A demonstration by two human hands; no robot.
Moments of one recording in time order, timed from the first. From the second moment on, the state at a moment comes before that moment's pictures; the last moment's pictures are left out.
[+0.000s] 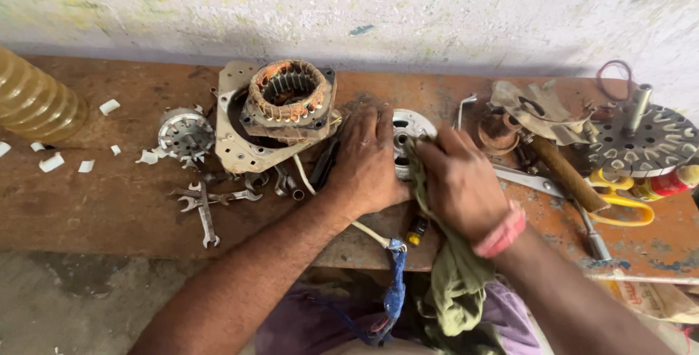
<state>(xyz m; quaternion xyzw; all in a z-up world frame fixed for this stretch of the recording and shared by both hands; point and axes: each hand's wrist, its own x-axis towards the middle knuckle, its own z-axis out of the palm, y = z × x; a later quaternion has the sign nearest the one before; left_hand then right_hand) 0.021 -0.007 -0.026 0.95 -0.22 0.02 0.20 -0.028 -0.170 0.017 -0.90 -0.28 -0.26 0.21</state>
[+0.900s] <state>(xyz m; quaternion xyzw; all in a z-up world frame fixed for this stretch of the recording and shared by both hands) 0.025 -0.008 -0.028 0.95 -0.20 -0.02 0.24 -0.032 -0.198 0.015 -0.83 -0.26 -0.10 0.49</state>
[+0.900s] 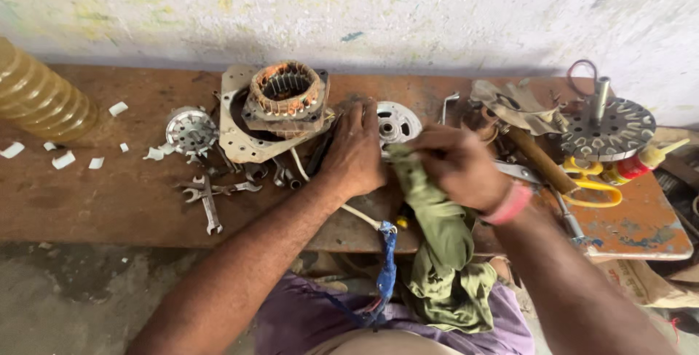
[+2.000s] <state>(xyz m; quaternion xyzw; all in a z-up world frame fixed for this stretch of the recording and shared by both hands) 0.033 -0.002 -0.017 0.93 -0.30 0.04 0.23 0.013 -0.177 -0.012 -0.88 -0.24 -0.31 0.29</state>
